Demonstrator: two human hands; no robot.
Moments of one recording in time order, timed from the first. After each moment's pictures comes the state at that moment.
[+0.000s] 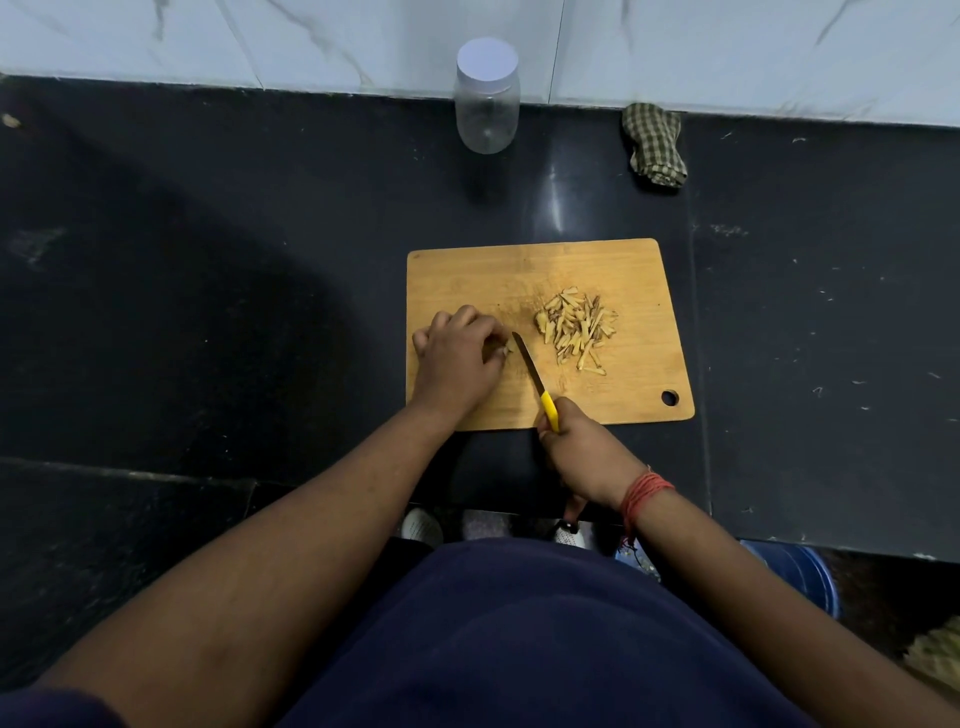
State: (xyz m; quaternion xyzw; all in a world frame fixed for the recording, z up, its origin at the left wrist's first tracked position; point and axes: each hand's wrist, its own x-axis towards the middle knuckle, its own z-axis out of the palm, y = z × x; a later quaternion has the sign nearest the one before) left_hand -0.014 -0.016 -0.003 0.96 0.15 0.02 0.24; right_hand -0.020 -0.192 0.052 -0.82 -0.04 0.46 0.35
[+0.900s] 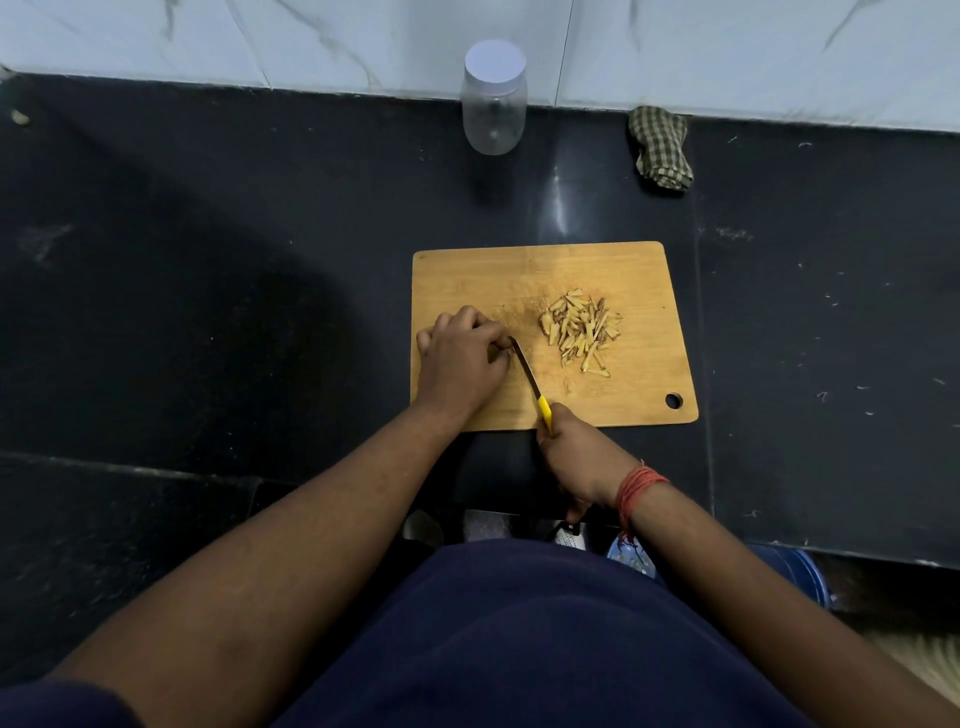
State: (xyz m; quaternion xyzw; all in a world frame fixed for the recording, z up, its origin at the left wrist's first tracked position) left_hand -0.015 -0.015 -0.006 0.96 0.16 0.04 0.23; right_hand -0.020 -0.184 0.052 -0.82 -0.06 0.48 0.30
